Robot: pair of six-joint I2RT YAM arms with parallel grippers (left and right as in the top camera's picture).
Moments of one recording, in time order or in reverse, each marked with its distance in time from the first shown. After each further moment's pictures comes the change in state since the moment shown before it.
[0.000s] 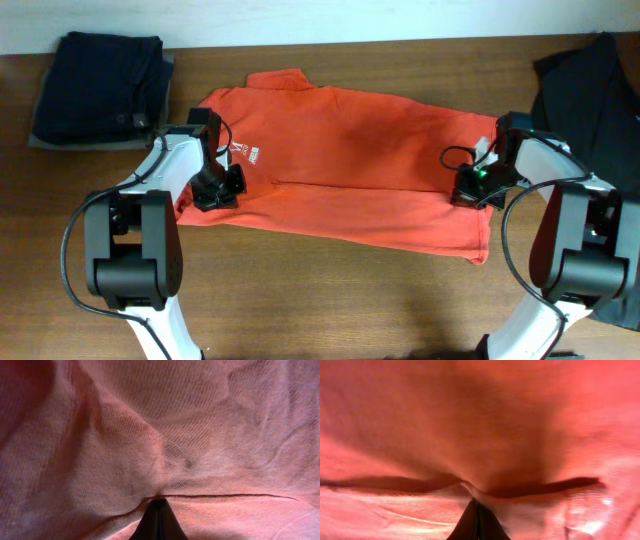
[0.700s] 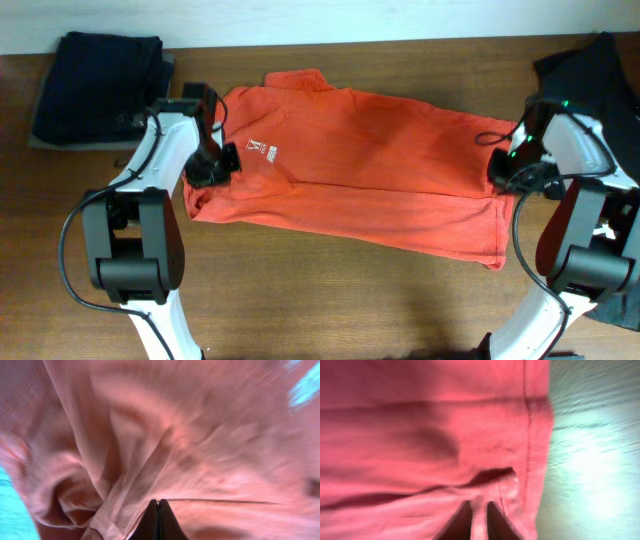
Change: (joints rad) left arm 0.000 0.032 0.233 -0.143 -0.056 -0.004; right arm -0.072 0.051 0.291 -0.273 0.247 0.012
